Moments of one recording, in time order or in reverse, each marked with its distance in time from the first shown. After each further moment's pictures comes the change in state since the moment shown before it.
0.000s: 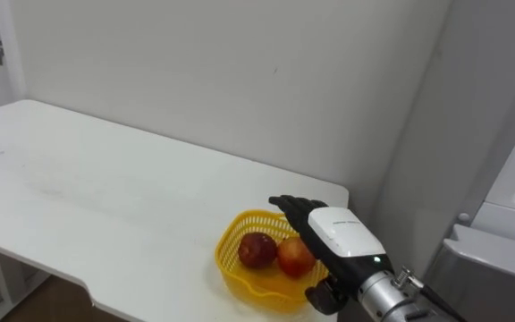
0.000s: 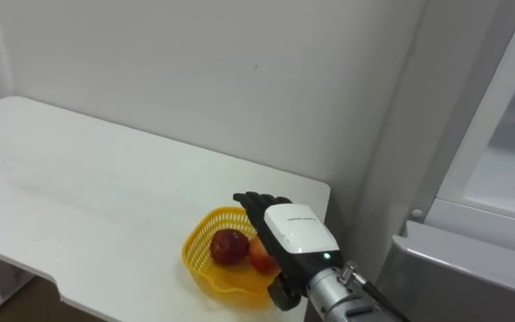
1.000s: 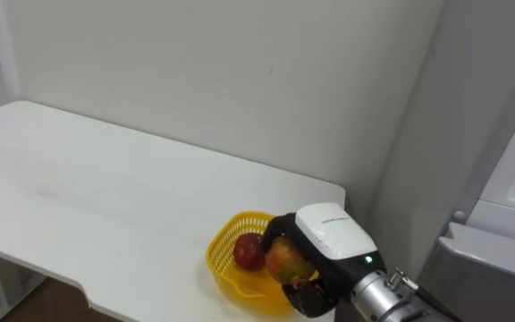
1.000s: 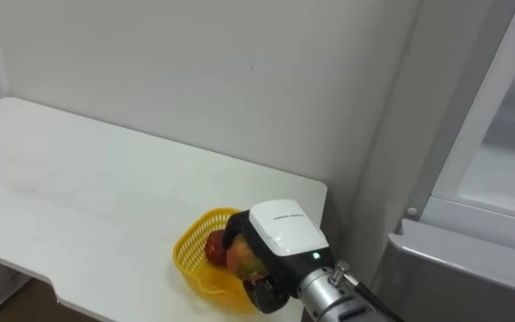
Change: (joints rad) left arm -0.016 0.001 0.000 0.041 -0.040 -0.023 0.011; right arm 0.019 0.000 0.000 -0.073 -0.053 -0.031 -0.001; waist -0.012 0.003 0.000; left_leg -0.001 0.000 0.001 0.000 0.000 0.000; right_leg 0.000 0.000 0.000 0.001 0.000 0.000
